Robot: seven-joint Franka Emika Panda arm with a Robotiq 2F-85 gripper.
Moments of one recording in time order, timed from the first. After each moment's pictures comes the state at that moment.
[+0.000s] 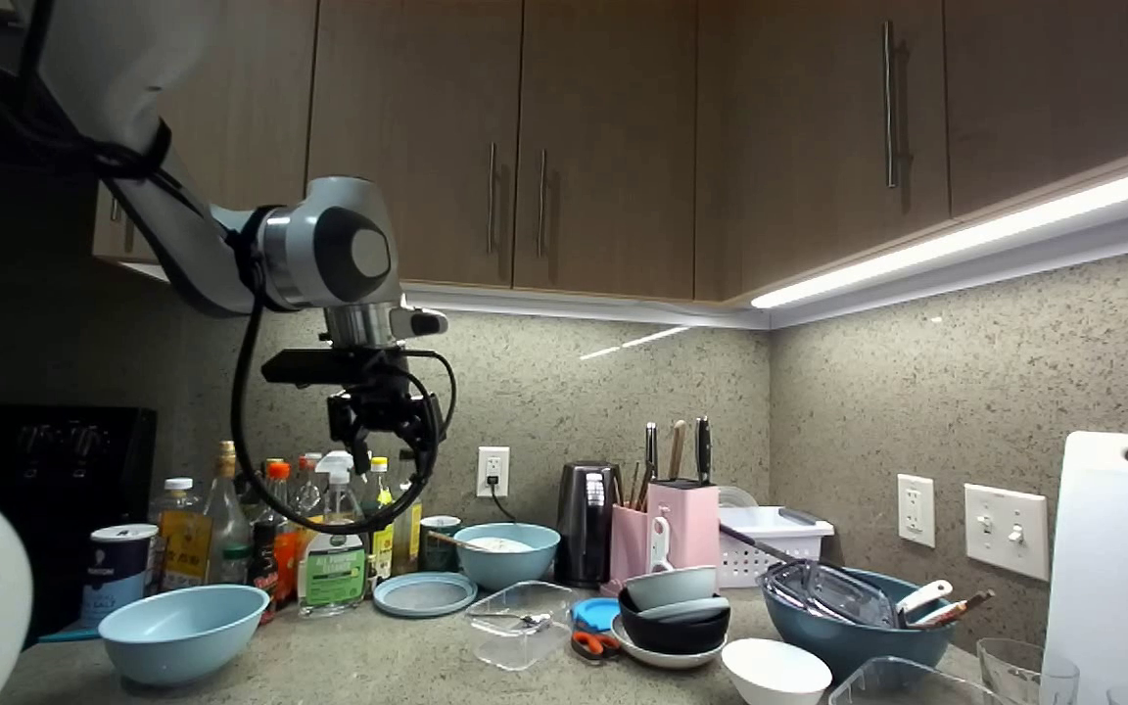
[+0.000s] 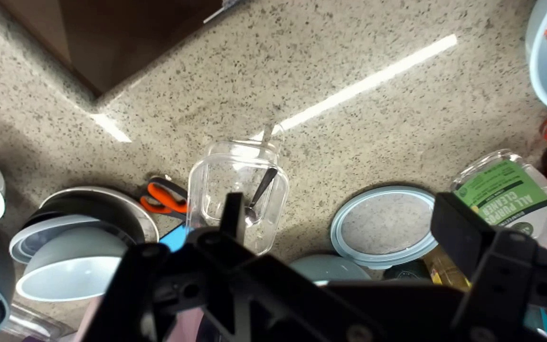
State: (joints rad) arm 0.07 -0.36 0.24 -2.46 -0.02 2.44 0.29
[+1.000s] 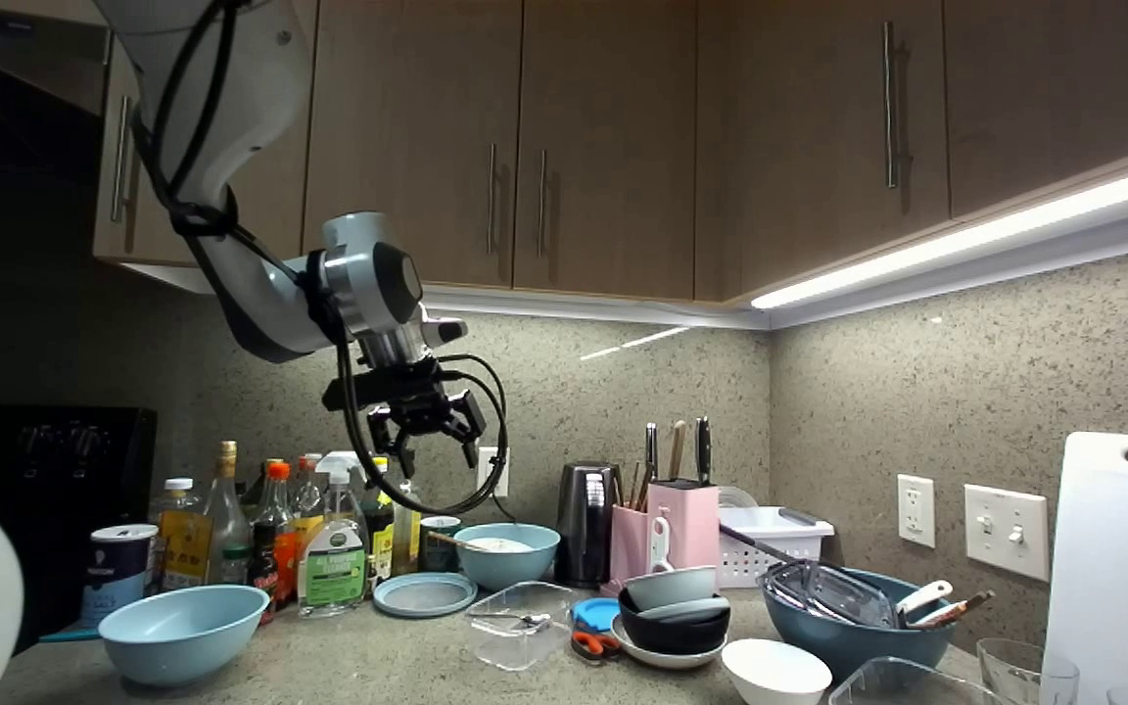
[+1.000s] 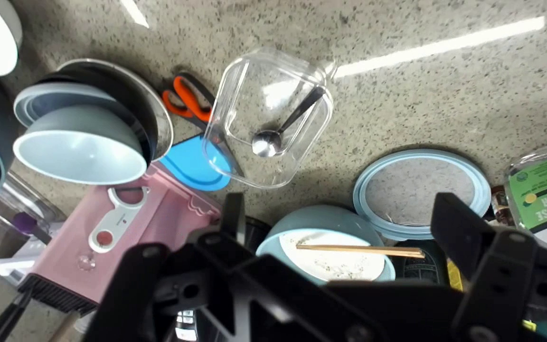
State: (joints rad) arm 0.04 -0.16 0.22 -2.32 -0.35 2.57 0.29
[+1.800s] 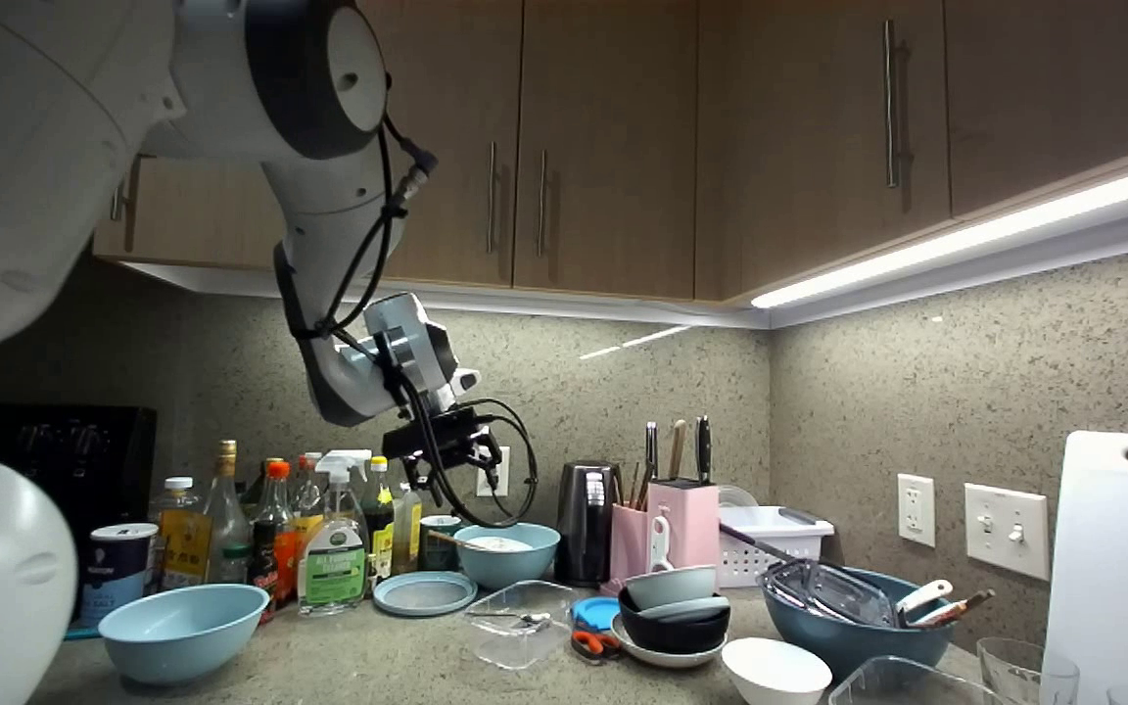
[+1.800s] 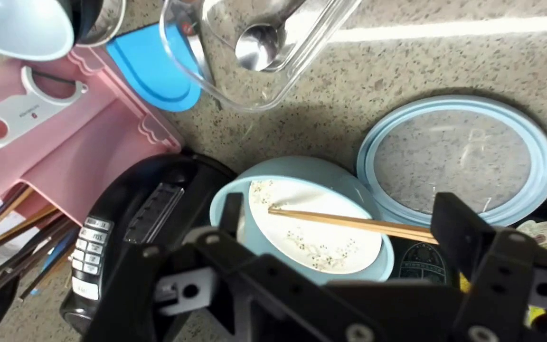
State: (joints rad) arm 0.20 0.34 0.09 -1.85 -0.60 2.59 0.29
